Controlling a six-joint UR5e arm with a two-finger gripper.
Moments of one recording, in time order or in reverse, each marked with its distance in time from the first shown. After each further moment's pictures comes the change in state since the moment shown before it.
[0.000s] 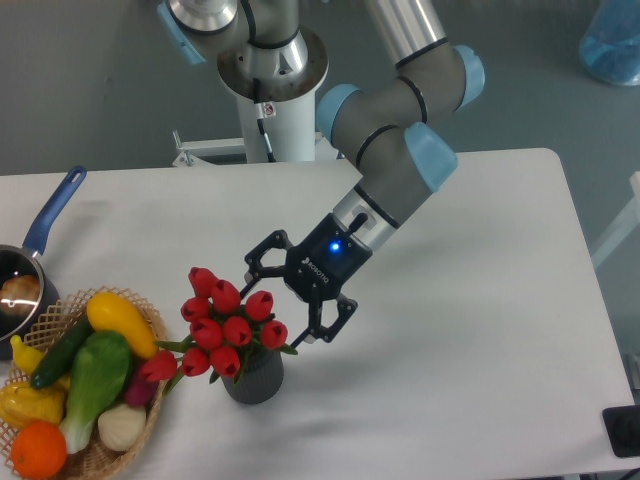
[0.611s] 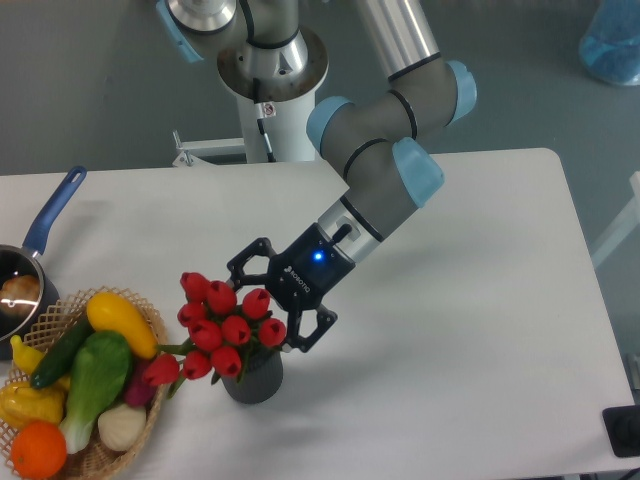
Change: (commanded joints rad) arm -0.025 -0.026 0.012 0.014 -0.061 -0.002
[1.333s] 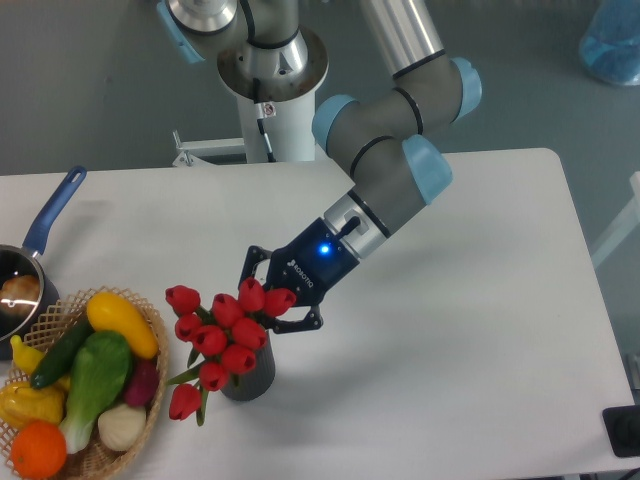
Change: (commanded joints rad) arm 0.032 0.037 0.003 0.000 -0.112 -0.024
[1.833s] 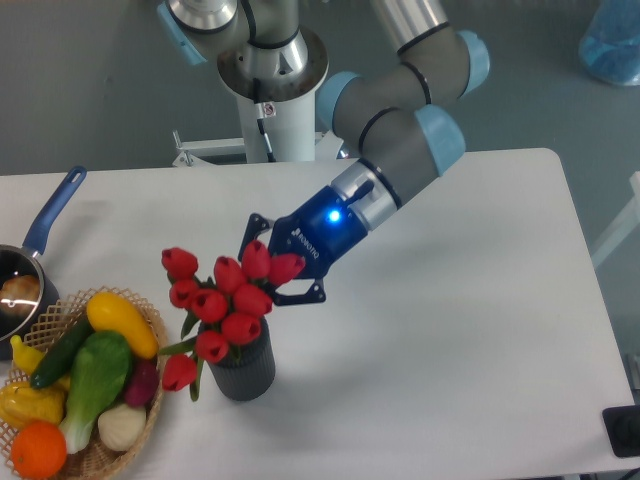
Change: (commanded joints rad) arm 0.066 0.078 0.009 0.000 -0.173 -0.066
